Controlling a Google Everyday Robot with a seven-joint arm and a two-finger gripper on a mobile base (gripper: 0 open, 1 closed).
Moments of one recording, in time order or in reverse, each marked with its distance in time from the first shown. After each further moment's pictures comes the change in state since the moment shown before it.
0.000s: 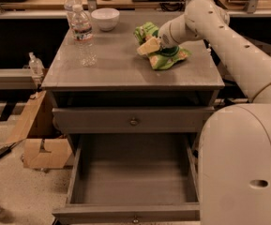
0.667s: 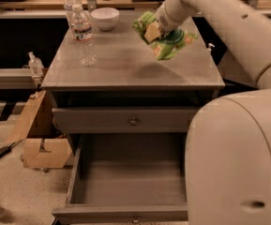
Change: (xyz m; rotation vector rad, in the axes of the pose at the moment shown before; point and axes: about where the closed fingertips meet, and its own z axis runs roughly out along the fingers) arm -0.037 0.010 -0.063 0.095 0.206 -0.074
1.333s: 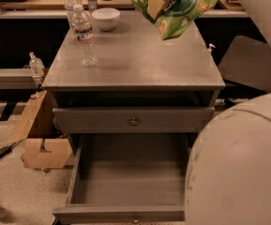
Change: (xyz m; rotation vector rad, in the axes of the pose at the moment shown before) arm -0.036 0.028 -0.138 0.091 0.192 0.001
